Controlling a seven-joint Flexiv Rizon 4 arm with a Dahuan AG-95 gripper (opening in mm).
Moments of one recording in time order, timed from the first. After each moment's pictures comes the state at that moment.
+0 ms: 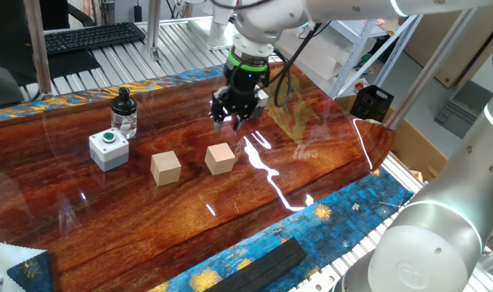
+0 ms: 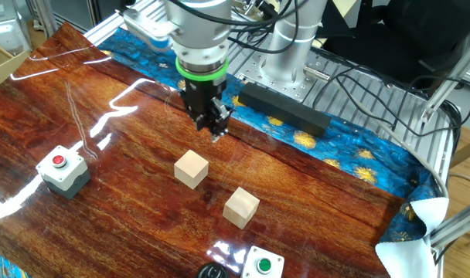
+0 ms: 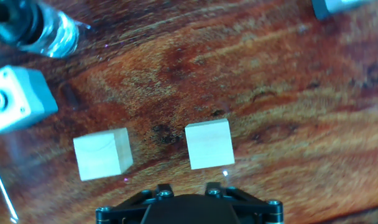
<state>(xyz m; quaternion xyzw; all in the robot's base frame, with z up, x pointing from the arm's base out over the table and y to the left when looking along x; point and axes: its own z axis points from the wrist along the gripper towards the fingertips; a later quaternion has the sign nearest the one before) 0.500 0.000 0.170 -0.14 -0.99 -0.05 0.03</state>
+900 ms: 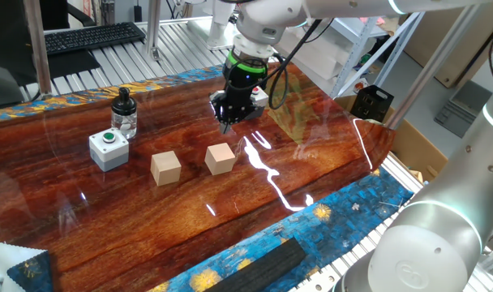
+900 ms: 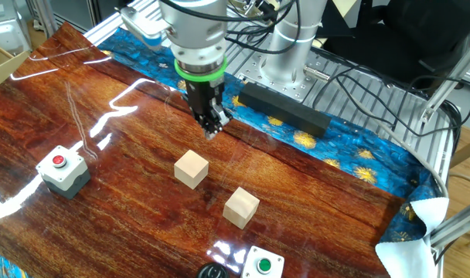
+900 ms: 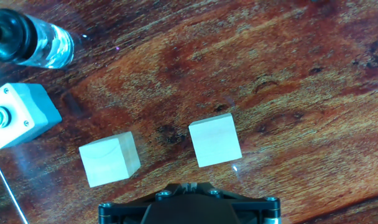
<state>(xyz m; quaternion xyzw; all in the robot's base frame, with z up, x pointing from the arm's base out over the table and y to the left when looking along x) 0.501 0.010 0.165 -0.17 -0.98 -0.06 0.03</state>
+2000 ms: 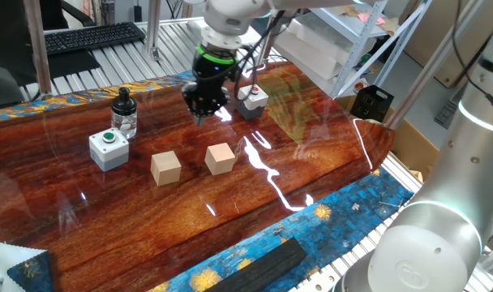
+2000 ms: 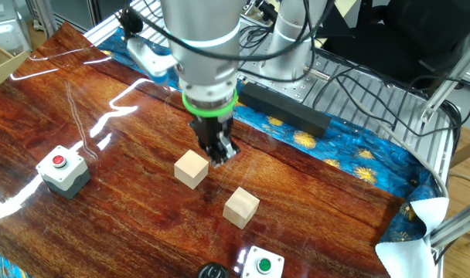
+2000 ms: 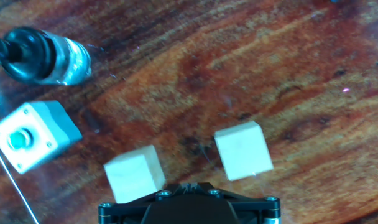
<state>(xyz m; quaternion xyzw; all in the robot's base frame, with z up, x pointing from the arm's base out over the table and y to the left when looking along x) 0.558 0.060 0.159 -0.20 -0.98 -0.05 0.03</state>
